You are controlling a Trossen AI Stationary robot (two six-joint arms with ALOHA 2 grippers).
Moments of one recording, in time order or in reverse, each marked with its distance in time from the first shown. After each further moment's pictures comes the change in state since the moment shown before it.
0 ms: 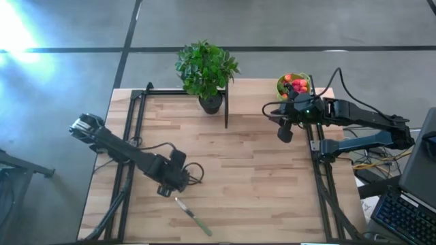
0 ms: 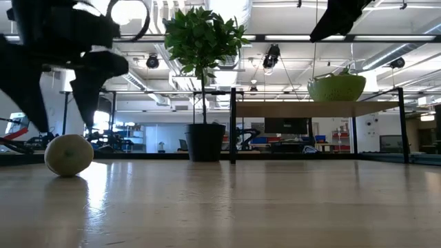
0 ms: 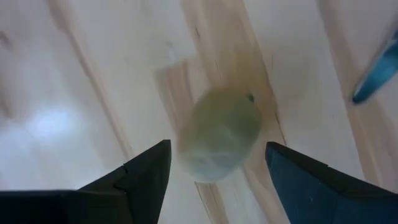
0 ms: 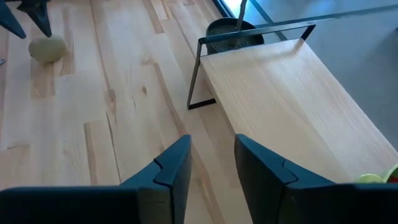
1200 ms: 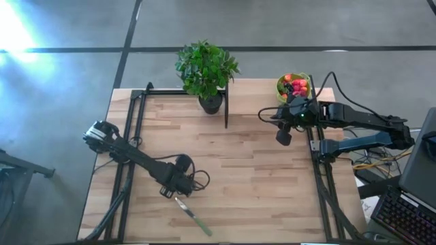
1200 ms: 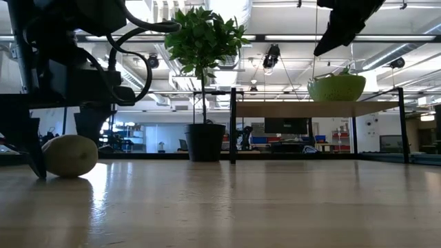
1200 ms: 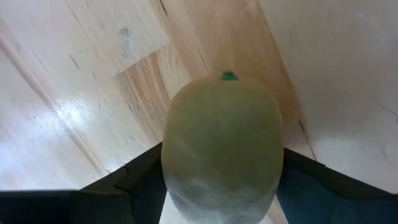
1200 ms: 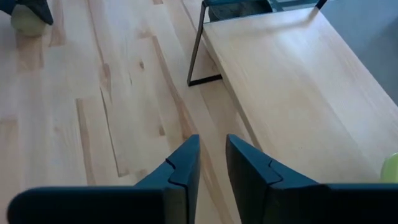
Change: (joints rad) left arm 0.000 0.206 -0.007 0.062 -0.016 0.100; right arm 0.000 0.000 -0.077 0.000 0.000 0.000
